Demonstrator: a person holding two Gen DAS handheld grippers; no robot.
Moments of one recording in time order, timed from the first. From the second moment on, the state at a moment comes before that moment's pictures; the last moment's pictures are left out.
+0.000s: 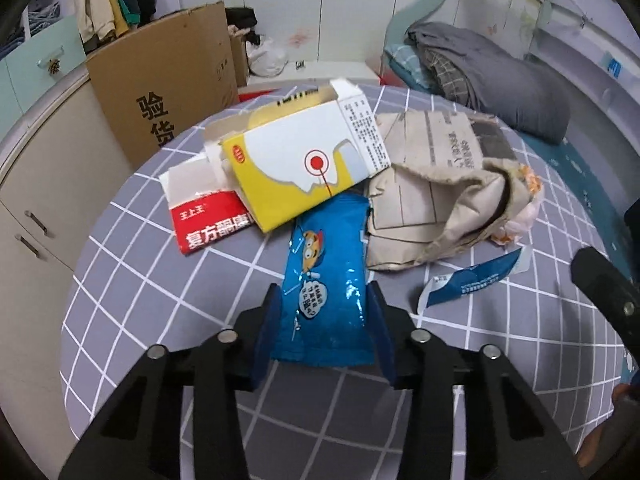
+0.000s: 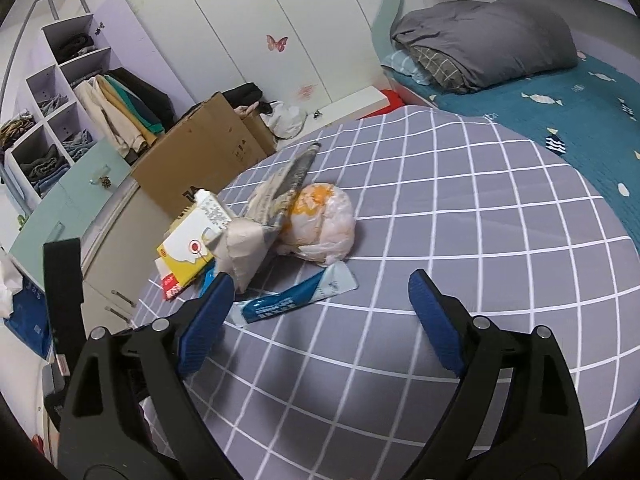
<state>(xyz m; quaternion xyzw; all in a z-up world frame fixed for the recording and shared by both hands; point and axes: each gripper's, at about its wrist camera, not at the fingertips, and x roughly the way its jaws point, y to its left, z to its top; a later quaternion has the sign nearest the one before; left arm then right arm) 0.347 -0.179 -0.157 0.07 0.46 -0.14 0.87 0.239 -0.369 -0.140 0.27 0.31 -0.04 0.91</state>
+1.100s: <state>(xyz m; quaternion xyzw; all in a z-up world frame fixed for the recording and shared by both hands) 0.330 -0.094 -0.093 -0.06 0.37 -0.19 0.91 0.317 -0.345 -0.137 0.36 0.35 -0.03 0.86</state>
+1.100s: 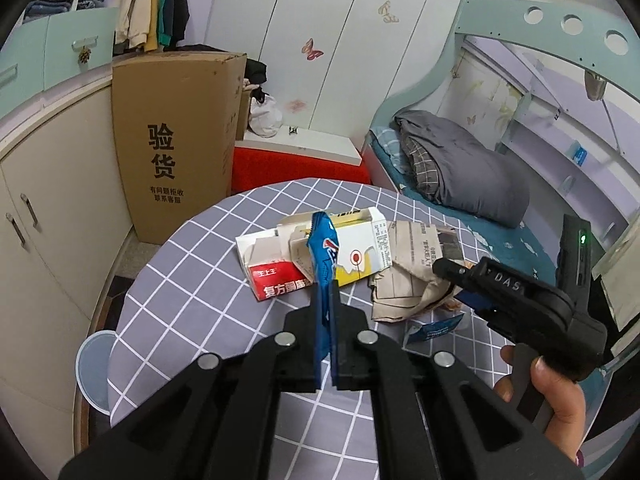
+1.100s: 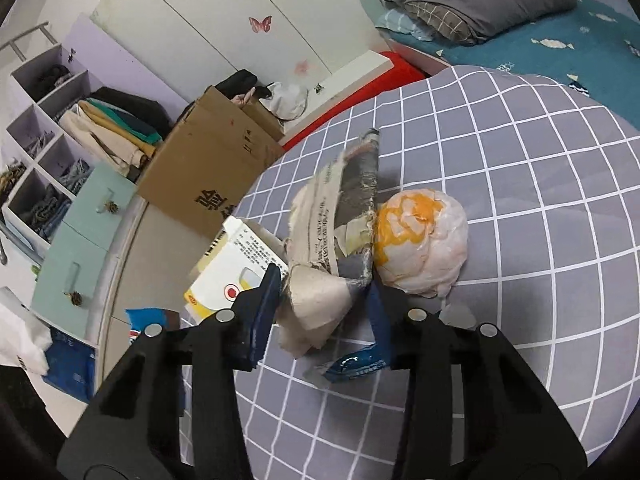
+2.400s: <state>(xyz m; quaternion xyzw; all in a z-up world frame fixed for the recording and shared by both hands) 0.273 0.103 -0.081 -0.16 0.33 -0.10 0.92 0.252 -0.110 -0.048 0.16 0.28 0.15 0.94</state>
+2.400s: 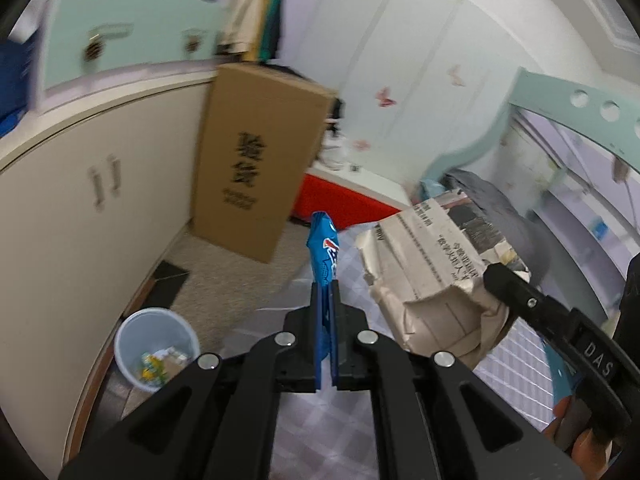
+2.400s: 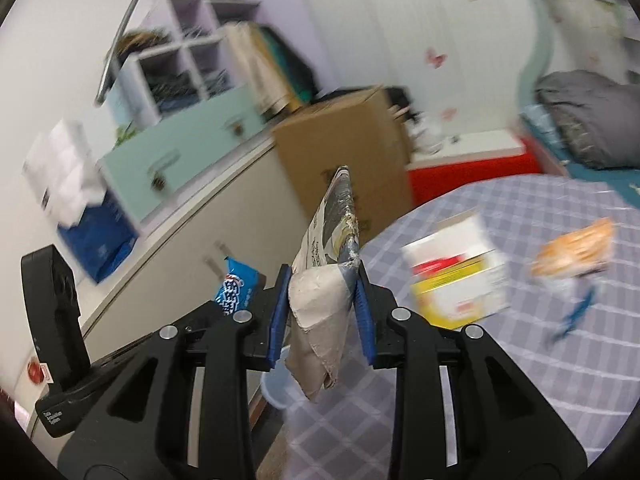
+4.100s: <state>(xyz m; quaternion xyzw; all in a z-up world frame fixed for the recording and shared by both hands) 0.351 0.299 -0.202 -0.19 0.41 0.09 0.89 0.349 0.090 -0.177 0.11 0.36 0.21 0.90</state>
